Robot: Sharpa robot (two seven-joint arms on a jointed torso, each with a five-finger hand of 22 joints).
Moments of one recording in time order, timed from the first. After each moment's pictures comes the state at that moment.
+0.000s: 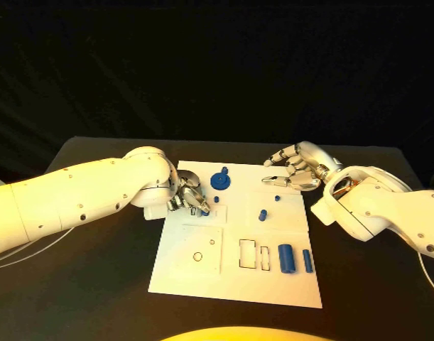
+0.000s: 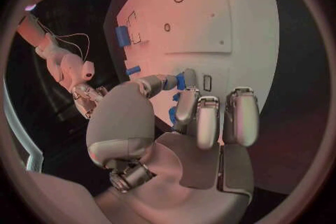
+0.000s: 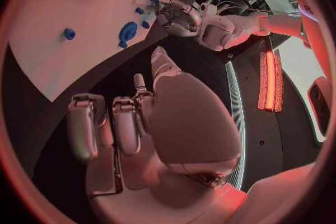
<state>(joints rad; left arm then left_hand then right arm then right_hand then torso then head) 1.24 -0.70 -0.05 1.42 -0.94 0.25 -0.58 1.03 -0.18 0.77 0.12 0.55 0.94 0.08 0.59 0.83 1.37 -0.01 1.34 1.20 1.46 -0.06 1.57 1.31 0.07 1.39 0.05 1.49 1.31 1.26 -0.85 -0.13 1.63 -0.93 -0.50 -0.07 1.49 -0.17 0.09 0.29 0.06 0.90 0.17 0.18 0.32 1.43 0.08 1.38 1.31 1.47 0.01 1.55 1.31 0.01 1.47 0.11 1.46 1.31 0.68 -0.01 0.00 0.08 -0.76</state>
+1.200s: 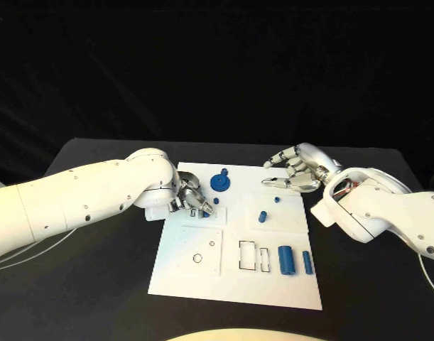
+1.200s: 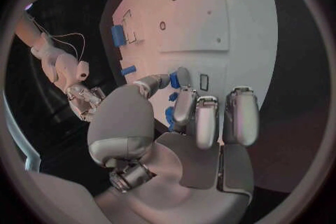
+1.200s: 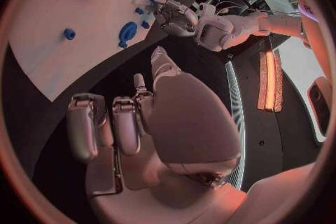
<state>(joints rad) 1.25 -0.68 -0.05 1.40 -0.95 0.25 -0.61 0.97 -0.19 0.51 0.16 0.52 0.97 0.04 0.58 0.83 1.39 -0.03 1.34 1.19 1.46 -0.07 1.57 1.31 0.07 1.40 0.05 1.47 1.31 1.26 -0.86 -0.13 1.63 -0.93 -0.50 -0.07 1.49 -0.17 0.09 0.29 0.06 0.90 0.17 0.18 0.32 1.43 0.08 1.38 1.31 1.47 0.01 1.55 1.31 0.01 1.47 0.11 1.46 1.31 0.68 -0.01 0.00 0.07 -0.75</state>
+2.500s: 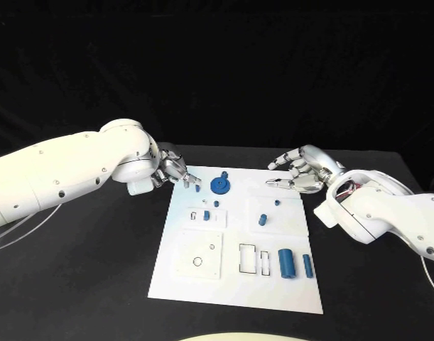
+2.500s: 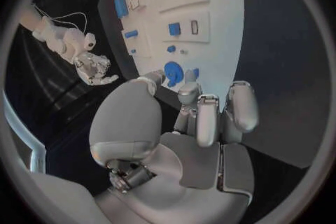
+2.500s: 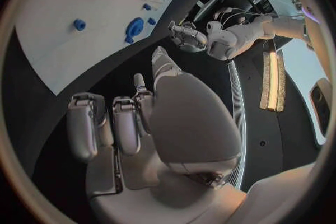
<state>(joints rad) 1.34 -0.75 -0.01 1.37 -0.94 0.21 -0.60 1.11 -0.18 0.32 0.29 0.27 0.86 0.11 0.48 0.75 1.24 0.03 1.20 0.99 1.47 -0.04 1.52 1.31 0.07 1.31 0.08 1.41 1.24 1.25 -0.85 -0.13 1.60 -0.93 -0.51 -0.06 1.49 -0.17 0.09 0.29 0.06 0.90 0.17 0.18 0.32 1.42 0.08 1.38 1.31 1.47 0.01 1.54 1.31 0.01 1.47 0.11 1.45 1.31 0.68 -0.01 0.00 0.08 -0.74</state>
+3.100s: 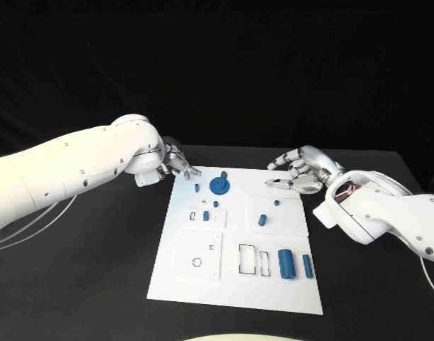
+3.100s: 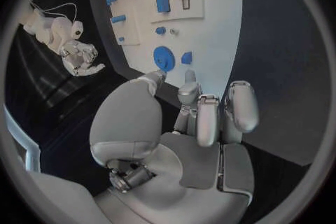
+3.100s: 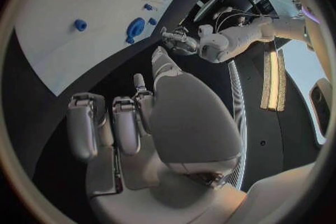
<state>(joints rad) 1.35 -0.62 -0.02 1.16 -0.94 0.22 -0.58 1.12 -0.18 0.32 0.29 0.27 0.86 0.11 0.48 0.74 1.24 0.03 1.19 0.99 1.47 -0.03 1.52 1.31 0.07 1.31 0.08 1.41 1.24 1.25 -0.85 -0.13 1.60 -0.93 -0.51 -0.06 1.49 -0.17 0.09 0.29 0.06 0.90 0.17 0.18 0.32 1.42 0.08 1.38 1.31 1.47 0.01 1.54 1.31 0.01 1.47 0.11 1.45 1.31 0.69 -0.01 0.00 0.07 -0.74</state>
